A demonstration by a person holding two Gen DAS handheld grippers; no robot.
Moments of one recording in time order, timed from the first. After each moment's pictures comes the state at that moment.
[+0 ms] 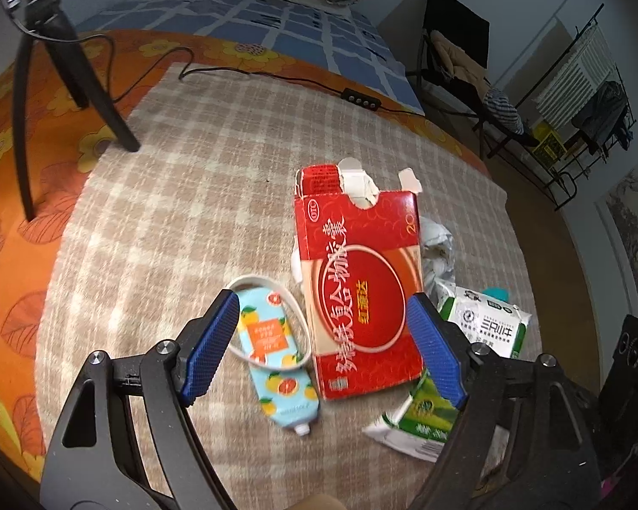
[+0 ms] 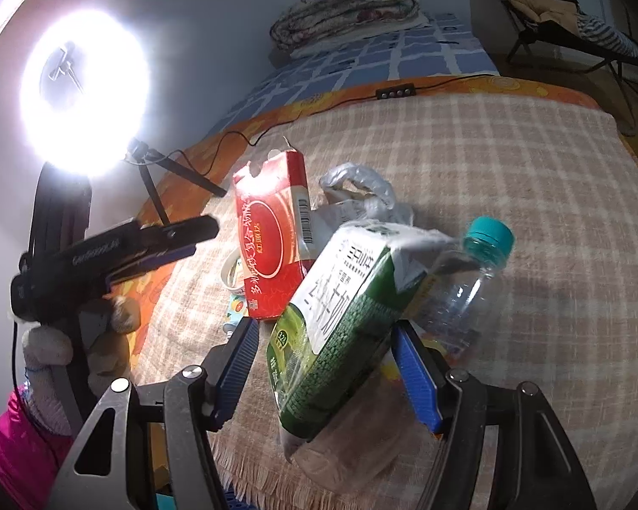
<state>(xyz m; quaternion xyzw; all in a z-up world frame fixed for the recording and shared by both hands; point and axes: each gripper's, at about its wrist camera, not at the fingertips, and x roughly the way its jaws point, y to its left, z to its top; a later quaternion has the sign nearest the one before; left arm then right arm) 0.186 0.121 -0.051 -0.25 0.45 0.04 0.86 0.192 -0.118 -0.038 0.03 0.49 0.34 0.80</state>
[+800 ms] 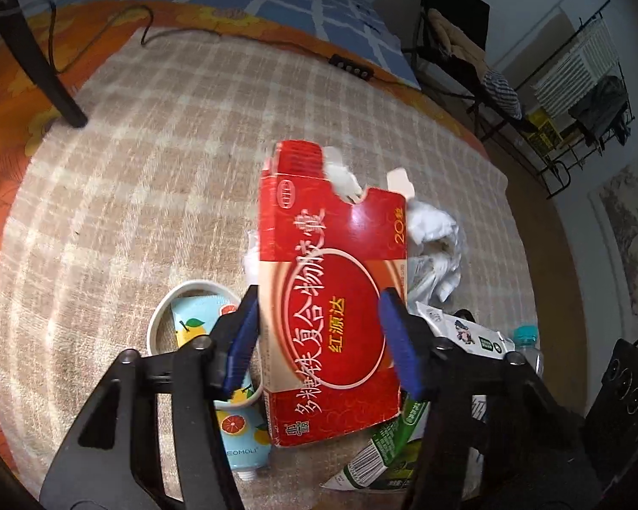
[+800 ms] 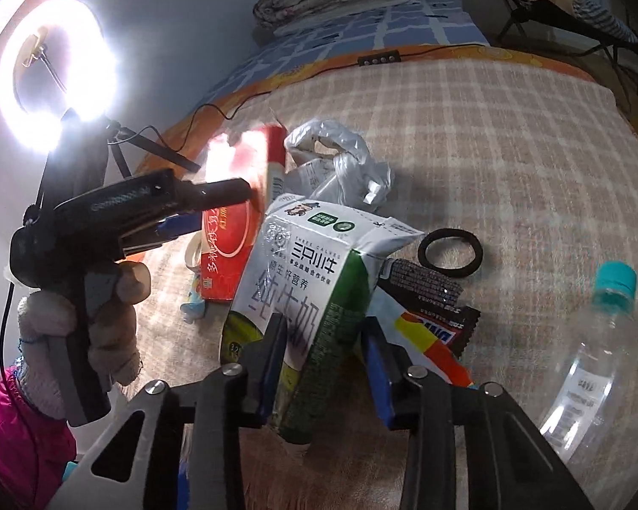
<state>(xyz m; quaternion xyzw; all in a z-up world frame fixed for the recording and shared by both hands) 0.213 0.100 -0.075 -0.26 0.47 0.02 0.84 0.196 -0.120 -0.064 0.03 0.52 0.32 0.79</state>
